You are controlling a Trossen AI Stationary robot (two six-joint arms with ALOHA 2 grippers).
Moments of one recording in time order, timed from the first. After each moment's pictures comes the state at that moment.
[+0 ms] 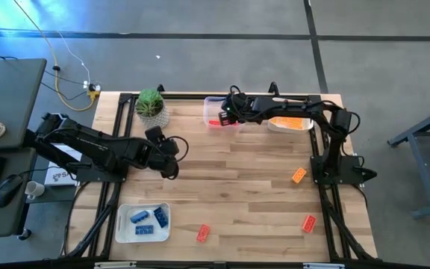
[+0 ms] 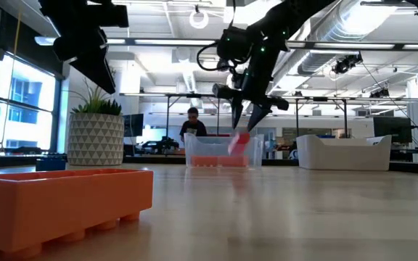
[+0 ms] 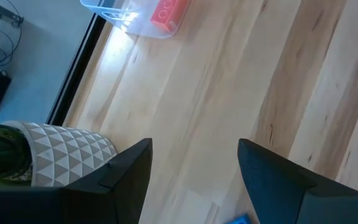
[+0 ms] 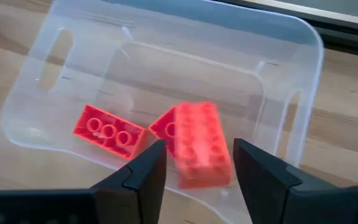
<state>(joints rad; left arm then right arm) -0.11 1.26 0.91 -0.92 -0.66 -0.41 -0.37 1.87 1.41 -0.63 0.34 0.83</state>
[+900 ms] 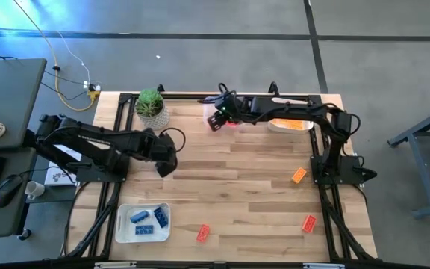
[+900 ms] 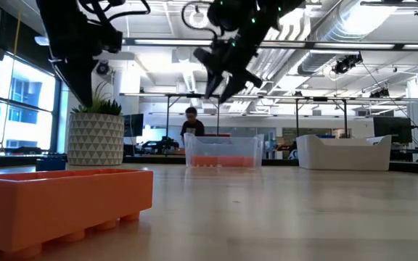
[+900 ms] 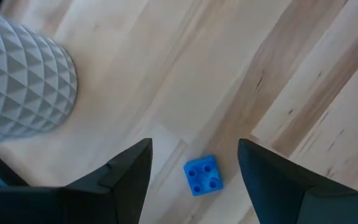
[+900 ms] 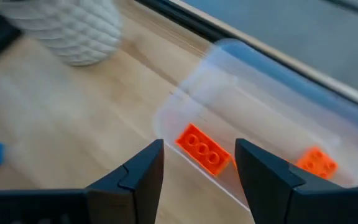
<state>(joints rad) 0.01 1.26 0.91 -1.06 -0.38 -0.64 -0.28 1.86 1.54 -0.55 0.29 0.54</state>
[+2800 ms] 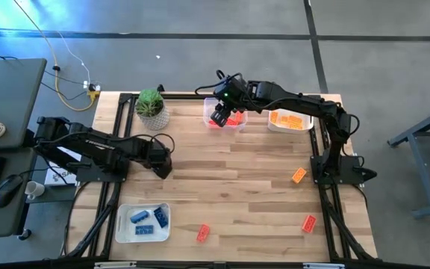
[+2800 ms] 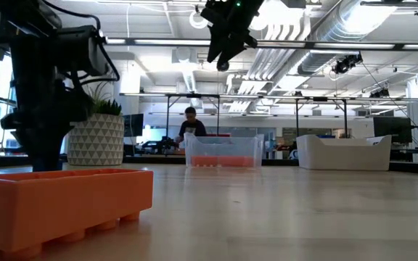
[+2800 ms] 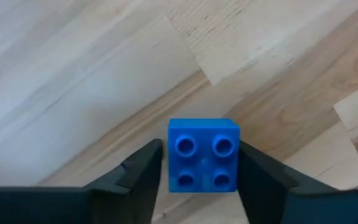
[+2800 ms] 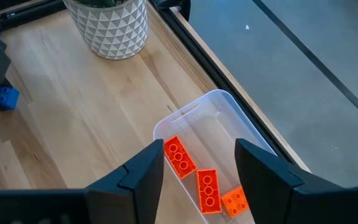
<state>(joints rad) 0.12 1.26 0.48 -0.67 -0.15 -0.95 -0.27 1.86 1.91 -0.90 0.29 0.18</state>
